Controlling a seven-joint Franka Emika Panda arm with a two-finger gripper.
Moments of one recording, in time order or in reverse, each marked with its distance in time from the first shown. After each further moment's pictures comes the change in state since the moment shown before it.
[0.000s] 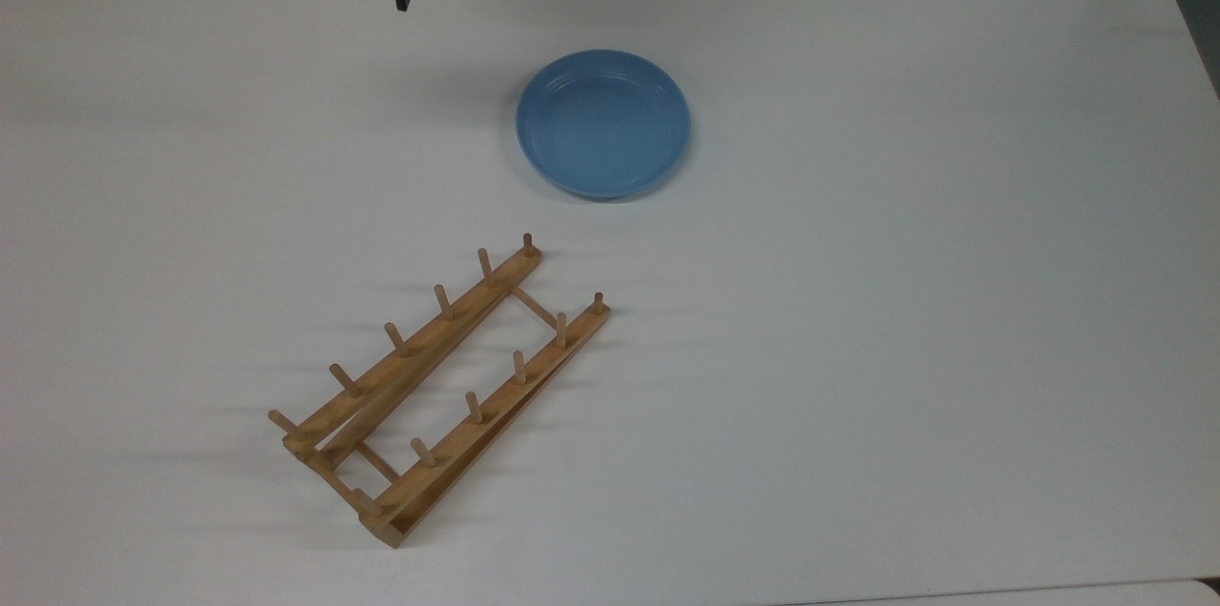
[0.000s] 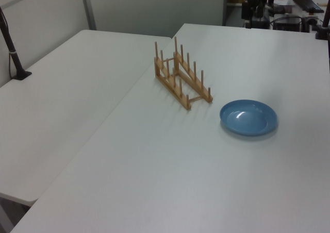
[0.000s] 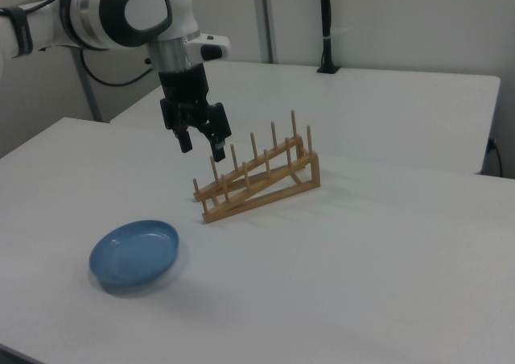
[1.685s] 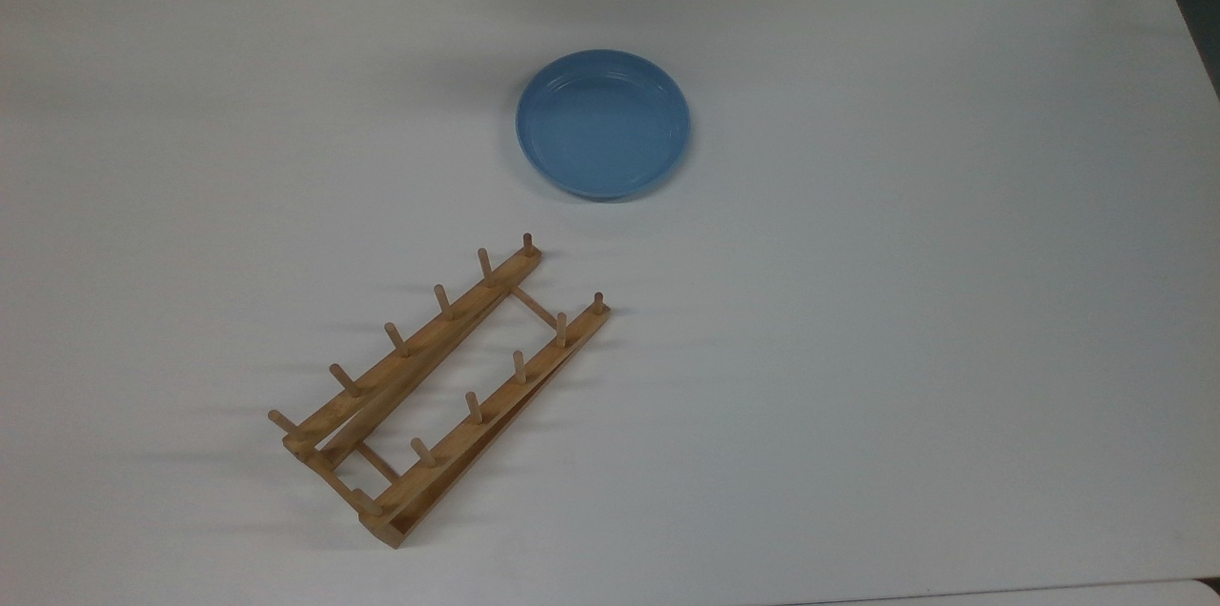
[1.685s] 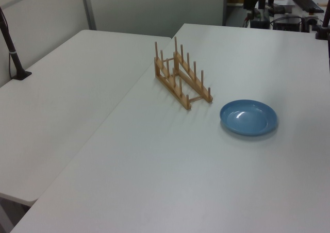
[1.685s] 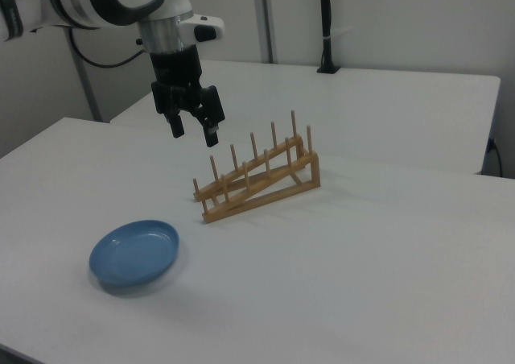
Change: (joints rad) arm 0.001 -0.003 -0.001 0.080 0.025 -0.081 -0.025
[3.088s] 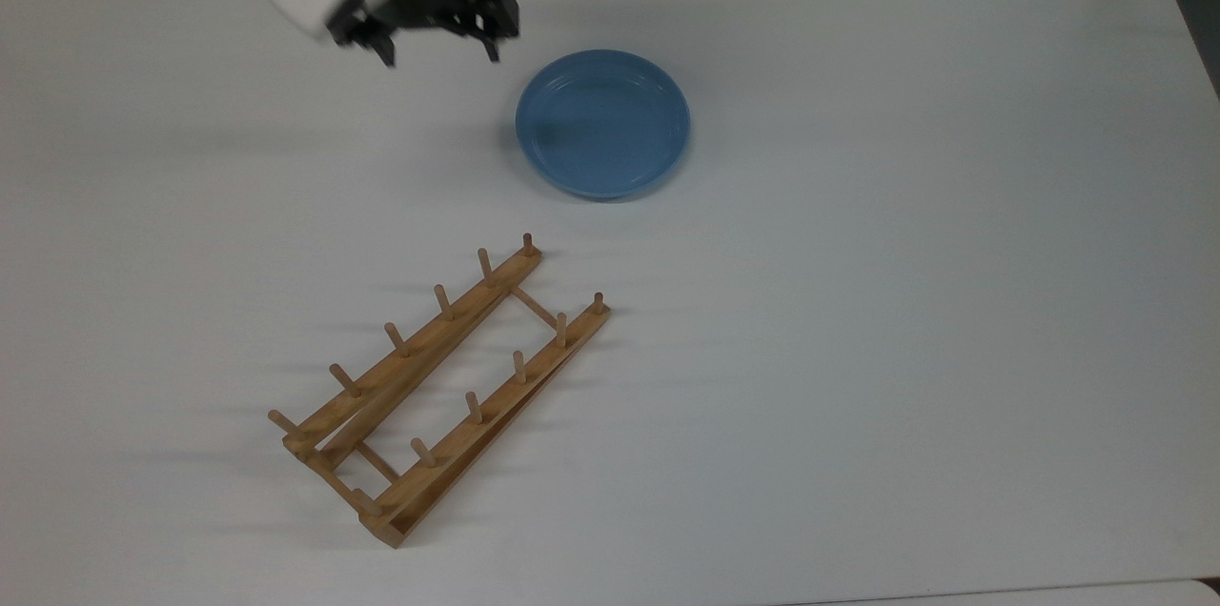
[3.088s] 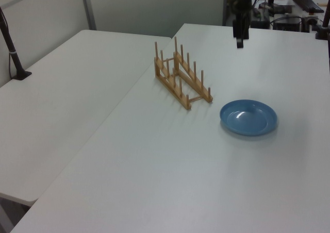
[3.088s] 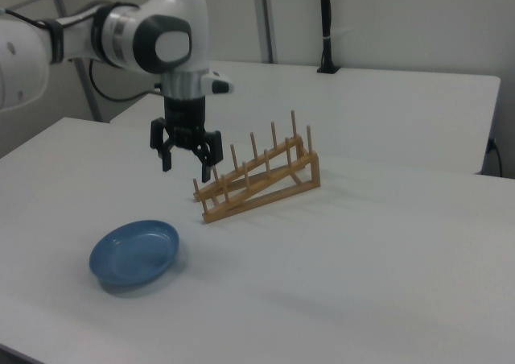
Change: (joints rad) arm 0.013 0.182 0.035 -0.005 0.151 0.019 -0.220
